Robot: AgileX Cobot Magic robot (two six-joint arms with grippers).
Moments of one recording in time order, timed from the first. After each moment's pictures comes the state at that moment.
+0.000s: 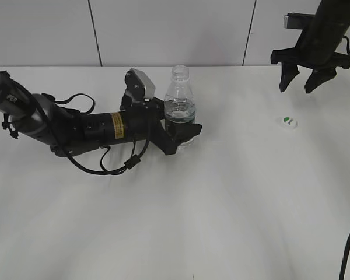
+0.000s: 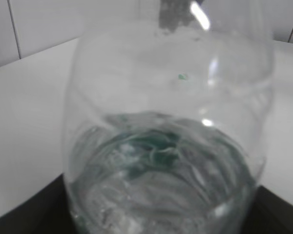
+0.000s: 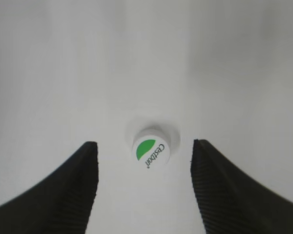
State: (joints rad) left arm -0.38 2.39 -1.26 0.97 -1.00 -0.51; right arm 0.09 2.34 -2.06 0.07 1.16 0.00
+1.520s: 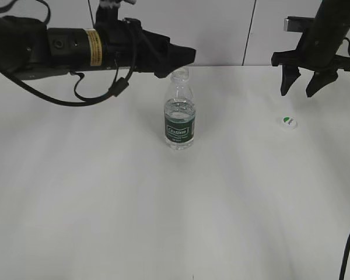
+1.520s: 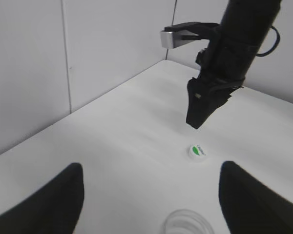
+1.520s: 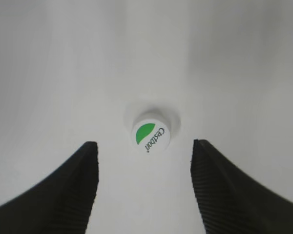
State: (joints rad) left arm -0.37 1.98 -1.26 1.17 -0.69 -0.99; right arm 0.09 2.34 -2.06 0.08 1.21 0.00
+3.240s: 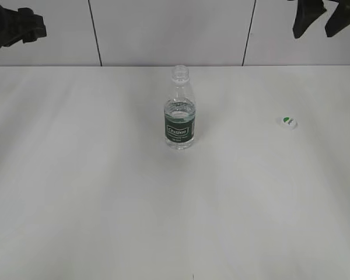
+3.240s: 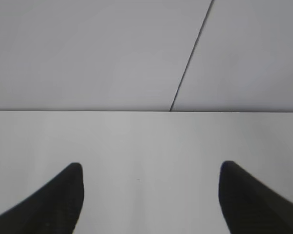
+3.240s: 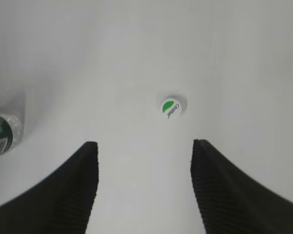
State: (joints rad) left arm 0.02 1.85 -1.26 1.84 -0.15 -1.91; right arm 0.21 1.93 -1.89 0.01 1.22 0.01
